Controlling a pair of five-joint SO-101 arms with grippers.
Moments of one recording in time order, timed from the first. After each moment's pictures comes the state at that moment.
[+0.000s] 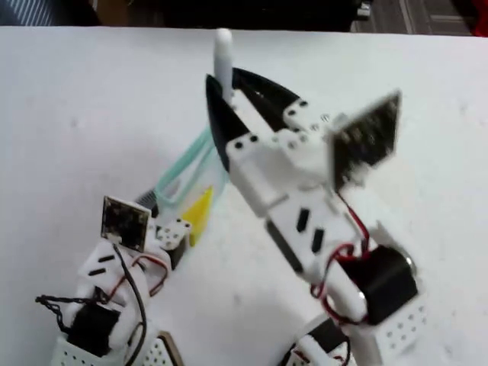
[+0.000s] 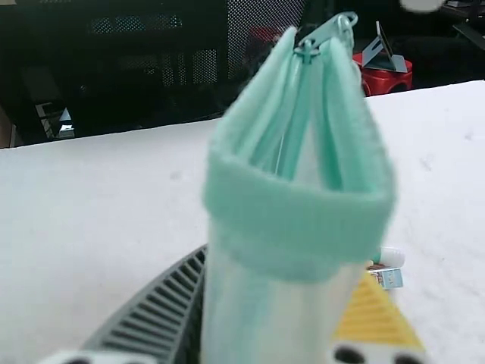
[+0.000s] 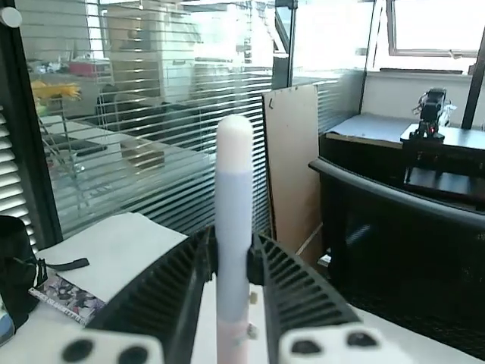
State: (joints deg) left arm 16.4 -104.4 81.5 48.4 4.9; right arm -35.5 -47.4 7.7 45.4 0.4
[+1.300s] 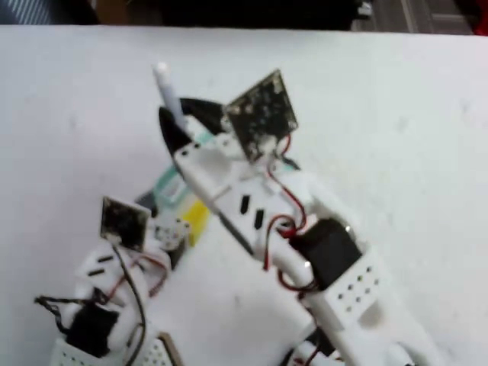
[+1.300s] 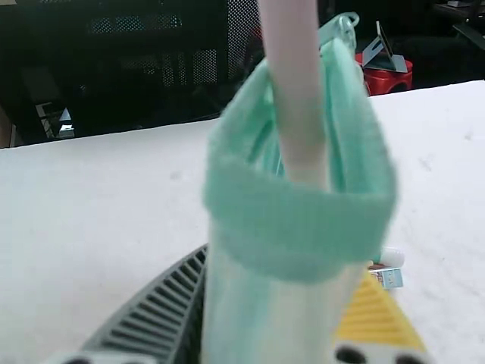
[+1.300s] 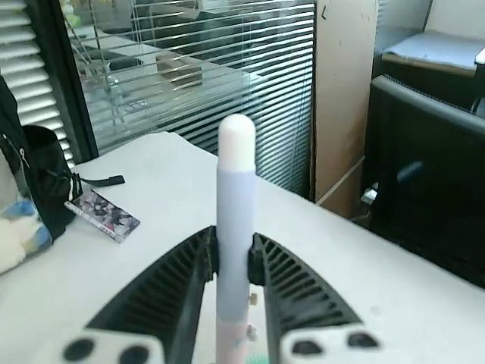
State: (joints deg) left arm 16.4 -104.4 81.5 48.4 4.9; right arm -42.3 -41.6 15.0 43.2 3.2
